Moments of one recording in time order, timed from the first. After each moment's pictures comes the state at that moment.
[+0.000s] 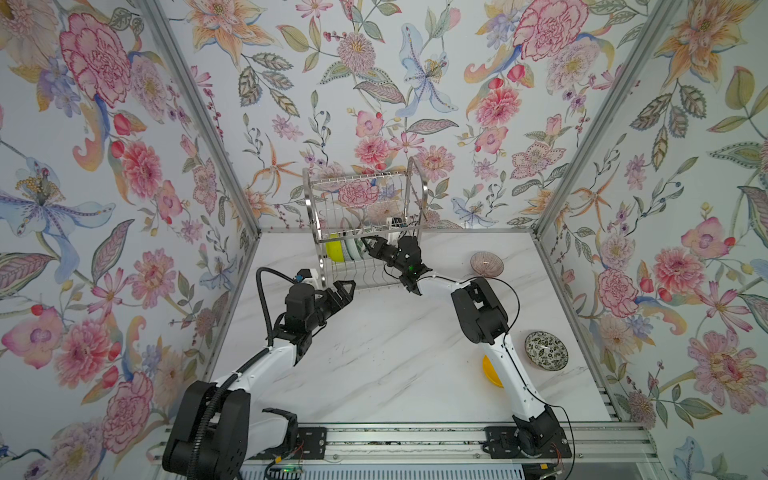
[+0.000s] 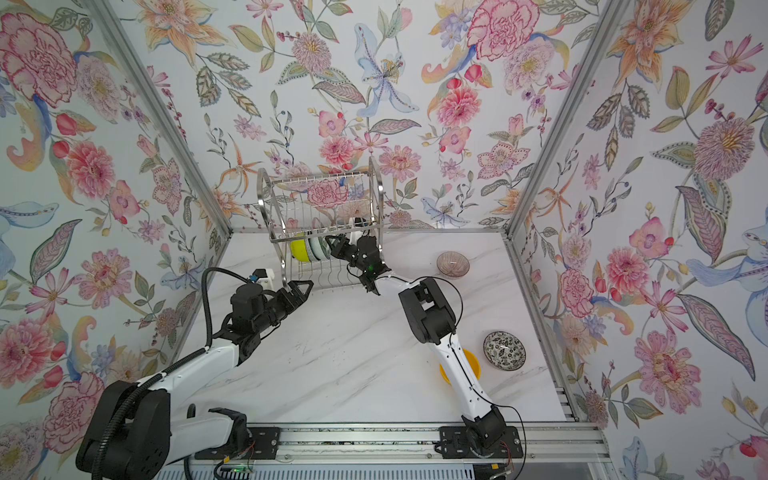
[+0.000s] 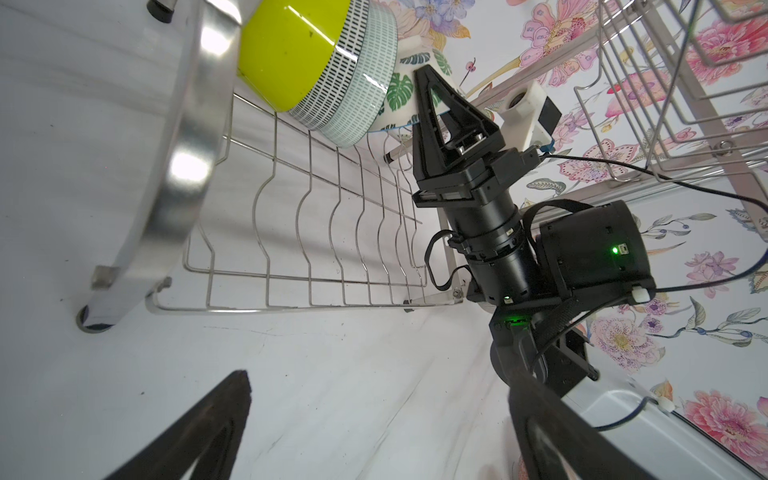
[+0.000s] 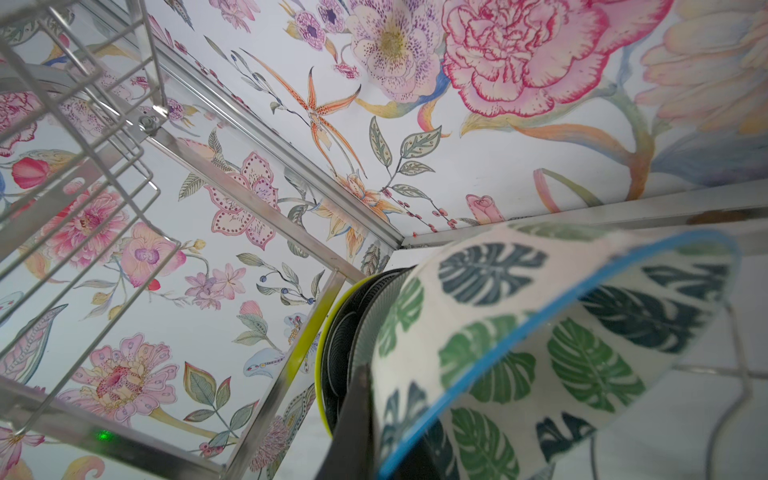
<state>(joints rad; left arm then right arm) -0.24 1.24 0.54 0.31 0.27 -0.86 0.61 2.57 1.94 0.70 -0.32 0.90</state>
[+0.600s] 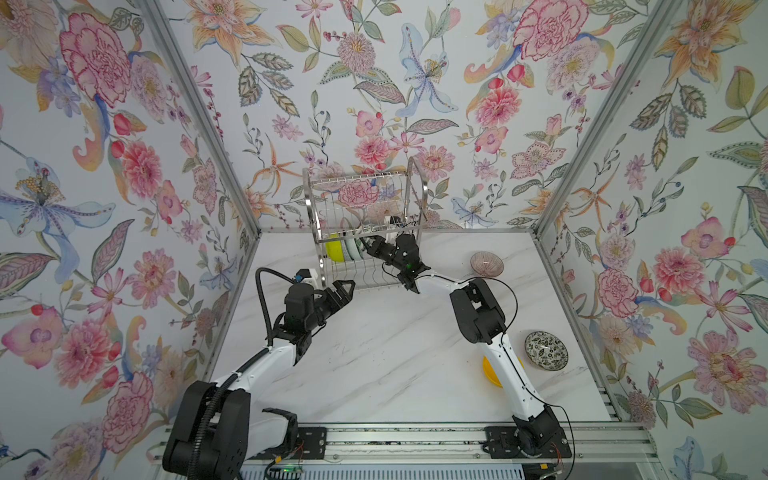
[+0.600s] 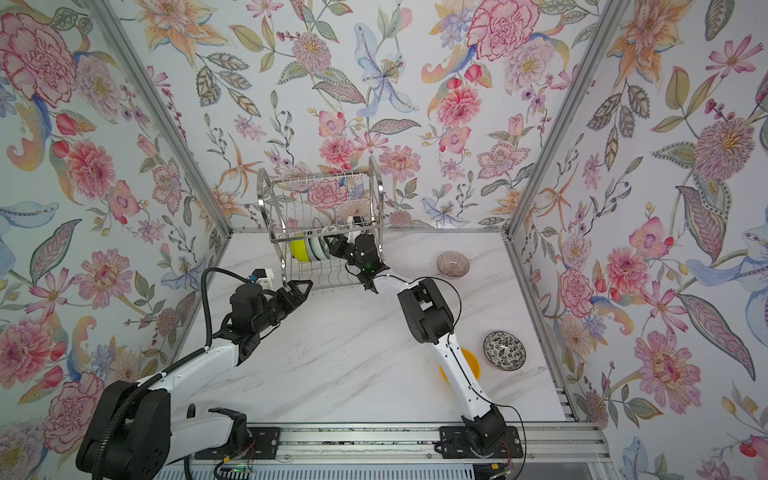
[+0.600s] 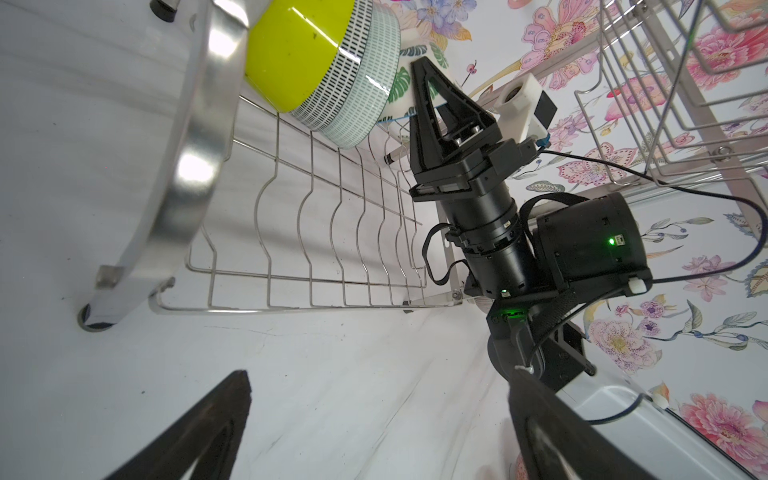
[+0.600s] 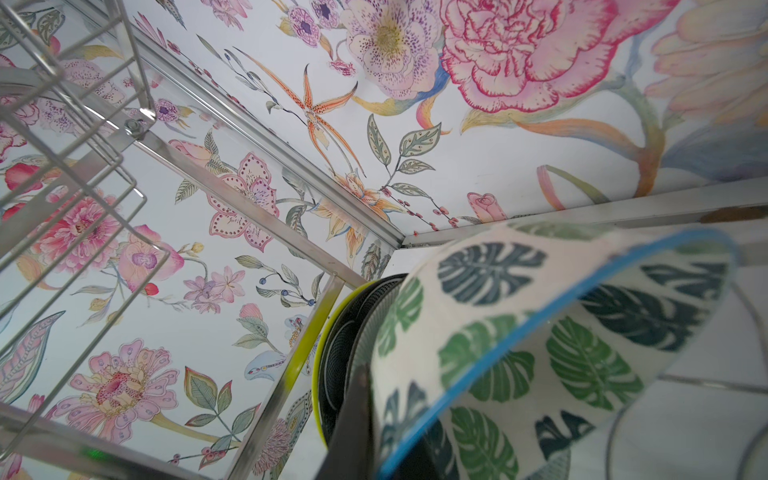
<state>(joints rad) -0.23 1.24 0.54 0.31 0.27 -0.87 0.61 2.60 2.01 0.64 -0.33 0.91</state>
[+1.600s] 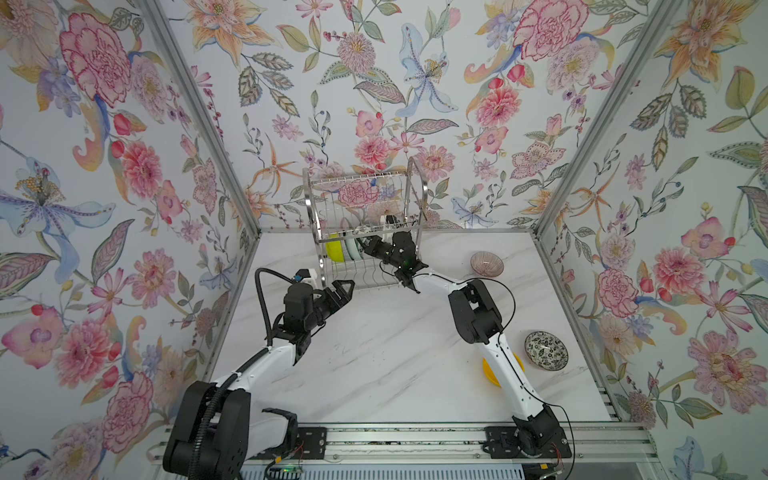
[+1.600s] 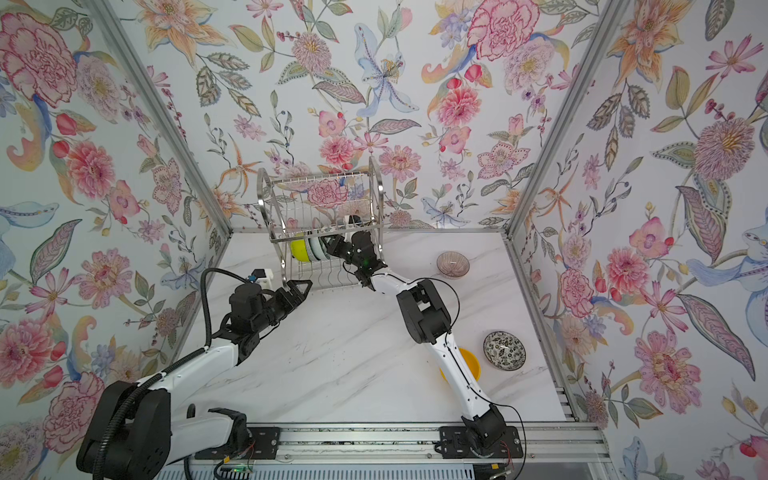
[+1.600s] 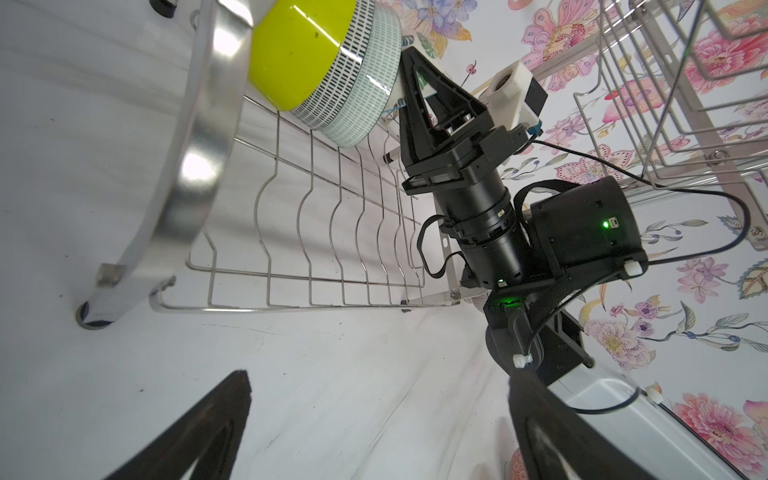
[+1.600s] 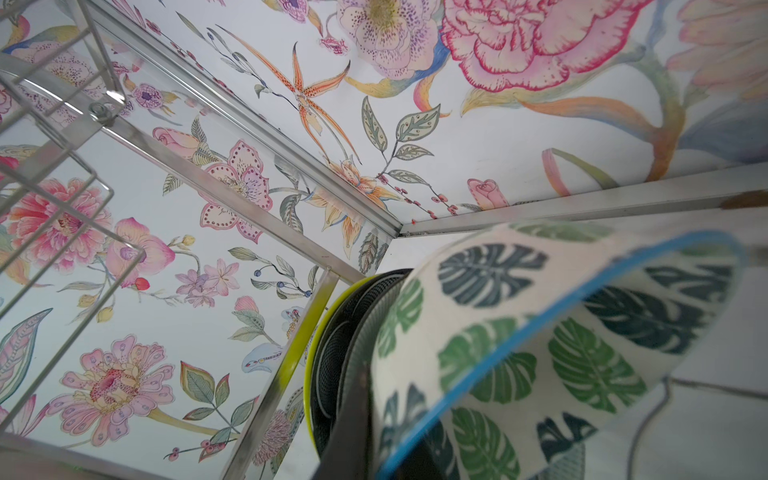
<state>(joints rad) -0.22 1.24 0.54 0.31 0.29 -0.88 0.62 2.64 2.11 0.54 -0.35 0.90</state>
